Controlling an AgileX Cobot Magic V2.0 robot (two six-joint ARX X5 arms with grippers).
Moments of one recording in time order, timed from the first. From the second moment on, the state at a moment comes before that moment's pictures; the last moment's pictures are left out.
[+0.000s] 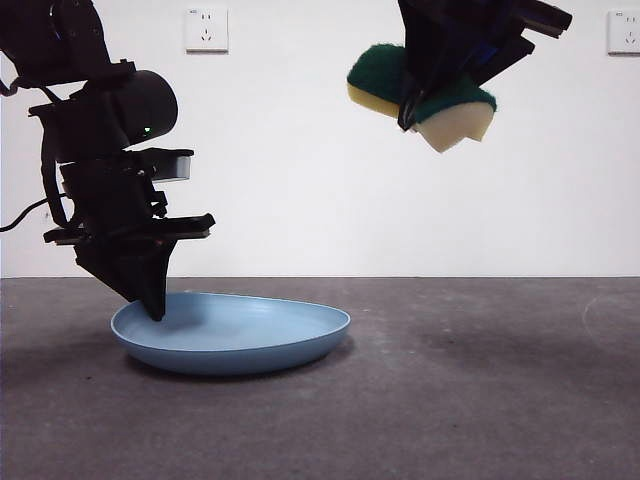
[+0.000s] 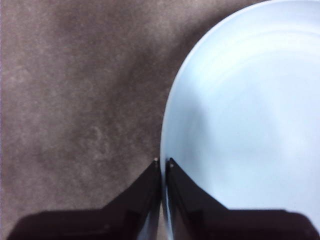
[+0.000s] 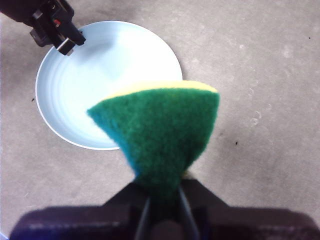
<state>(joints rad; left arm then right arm) -0.32 1.82 1.21 -0.49 0.01 0.02 0.81 1.27 1.08 -0.61 0.21 0.11</state>
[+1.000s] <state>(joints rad) -0.46 1.37 1.20 -0.58 -0.12 -0.08 0.59 1.35 1.08 -0.58 0.16 0.15</state>
